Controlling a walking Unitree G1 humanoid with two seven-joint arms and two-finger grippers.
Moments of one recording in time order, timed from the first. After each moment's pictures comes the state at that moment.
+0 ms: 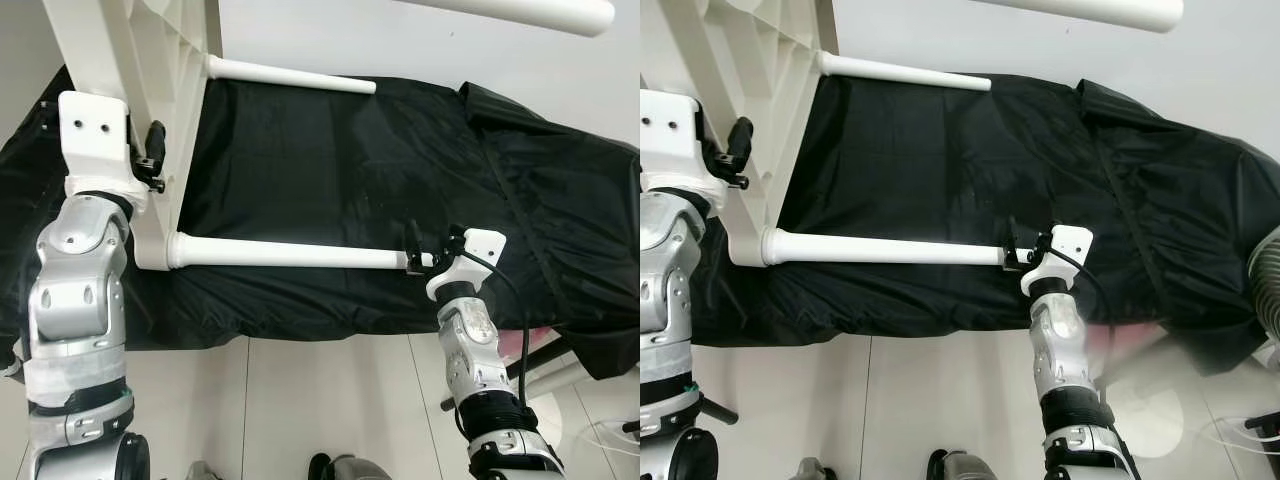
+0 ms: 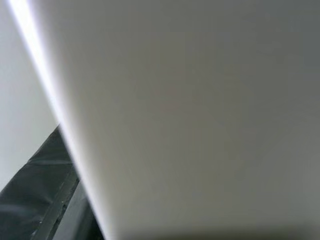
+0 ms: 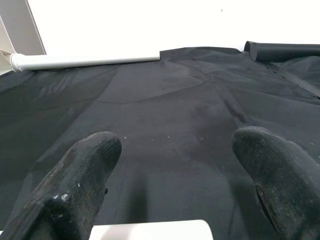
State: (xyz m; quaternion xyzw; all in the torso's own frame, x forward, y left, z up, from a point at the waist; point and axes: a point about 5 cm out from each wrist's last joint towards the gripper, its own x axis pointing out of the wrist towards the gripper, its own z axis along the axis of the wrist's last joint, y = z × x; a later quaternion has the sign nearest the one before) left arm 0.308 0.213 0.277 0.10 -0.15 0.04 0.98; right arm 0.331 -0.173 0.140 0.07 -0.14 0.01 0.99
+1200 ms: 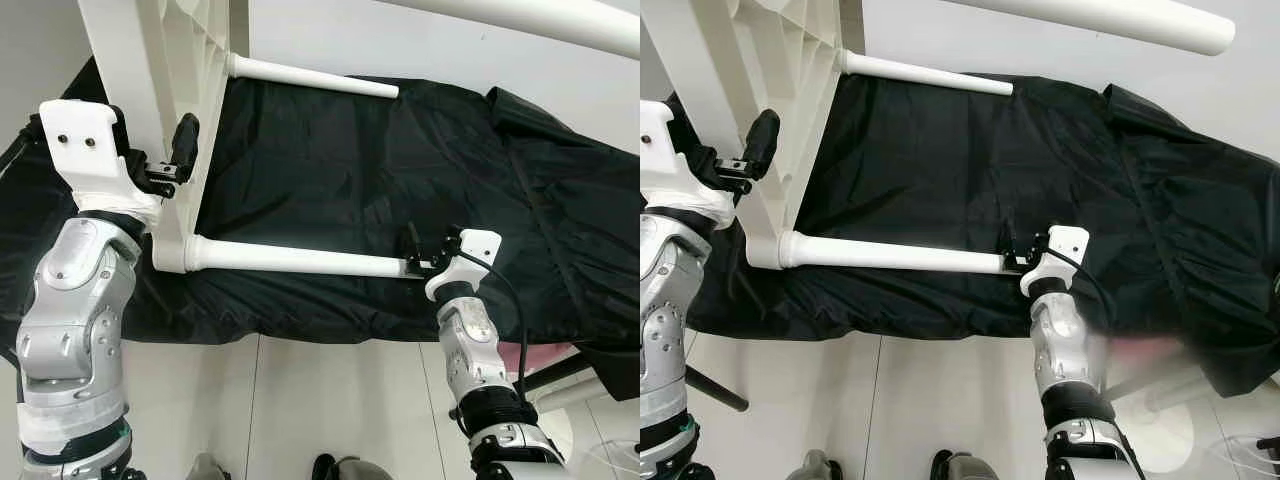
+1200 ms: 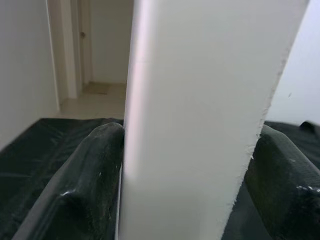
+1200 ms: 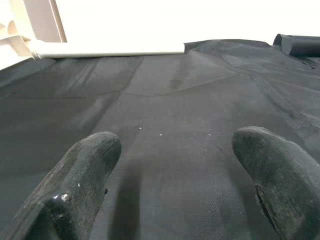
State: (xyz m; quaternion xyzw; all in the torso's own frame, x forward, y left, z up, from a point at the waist) left arm 0.276 0.184 0.286 -0.02 -0.22 -0.10 0.97; right arm 0.334 -0.172 0.134 0.06 -0.13 0.01 0.99
